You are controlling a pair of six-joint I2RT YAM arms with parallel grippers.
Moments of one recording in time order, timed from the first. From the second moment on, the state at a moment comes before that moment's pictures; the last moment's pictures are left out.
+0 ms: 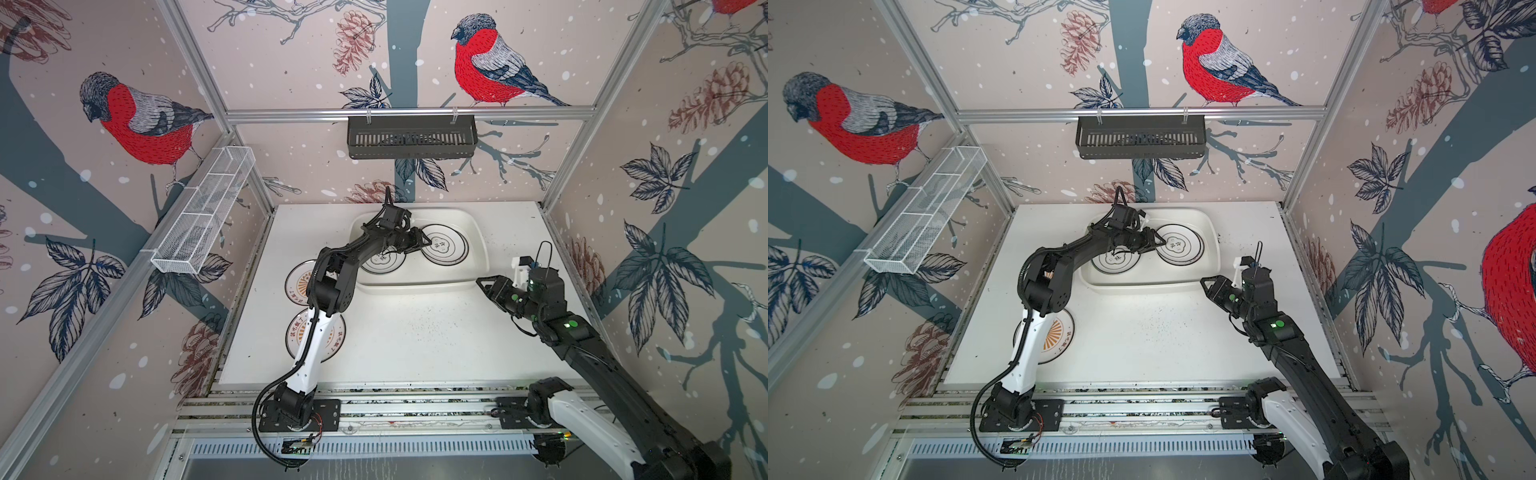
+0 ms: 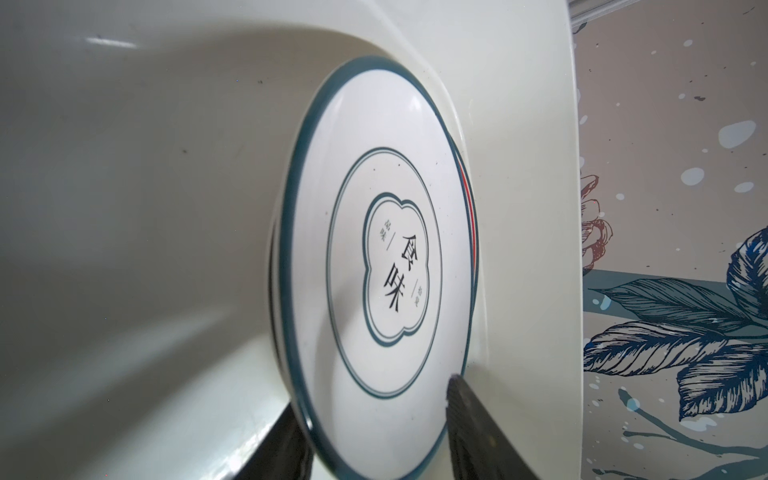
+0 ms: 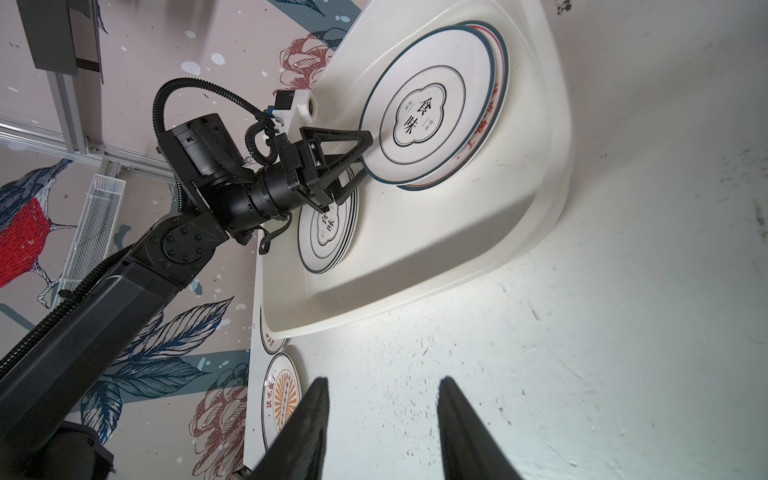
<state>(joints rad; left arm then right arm) -0.46 2.43 1.95 -0.30 0.65 -0.65 0.27 0.83 0.58 -0.27 -0.34 0.86</state>
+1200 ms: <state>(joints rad) -0.48 2.37 1.86 -0.29 0.64 -0.65 0.27 0.78 0.57 -0.26 -0.34 0.87</state>
